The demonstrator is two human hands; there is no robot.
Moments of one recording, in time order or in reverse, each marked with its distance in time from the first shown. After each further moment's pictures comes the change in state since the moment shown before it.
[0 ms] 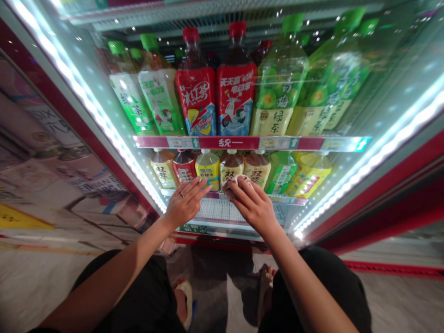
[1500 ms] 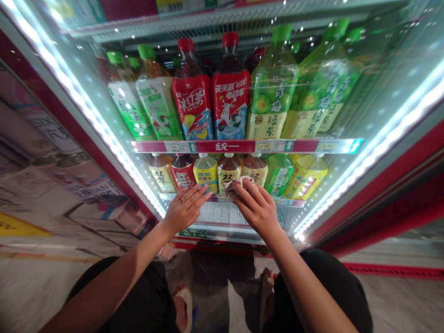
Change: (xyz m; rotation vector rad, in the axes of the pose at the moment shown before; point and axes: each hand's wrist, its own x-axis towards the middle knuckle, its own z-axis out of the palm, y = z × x) left_hand 0.001 0.003 -0.003 0.034 -0.028 0.059; right_hand 0.005 0.004 -0.006 -0.087 0.090 0.038
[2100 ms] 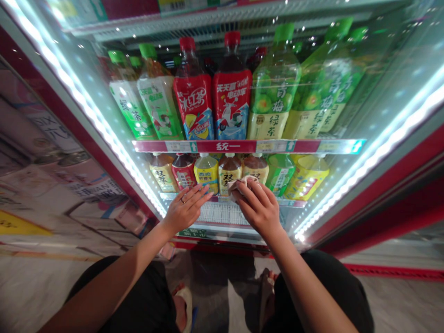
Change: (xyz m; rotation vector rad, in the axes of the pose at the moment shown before) left_hand -0.003 0.000 0.003 -0.023 -0.004 0.004; right_hand -0.002 0.003 0.000 -0.040 0.034 0.012
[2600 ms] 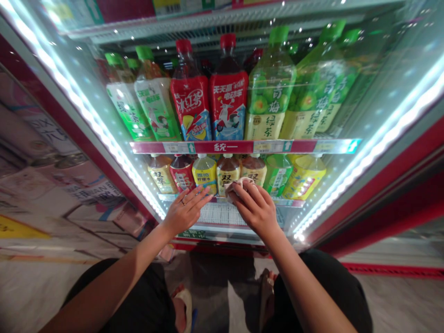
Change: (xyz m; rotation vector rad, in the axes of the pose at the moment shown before) left_hand 0.000 0.002 0.002 -0.030 -0.026 0.018; right_hand 0.000 -0.002 0.001 0.030 -0.019 -0.010
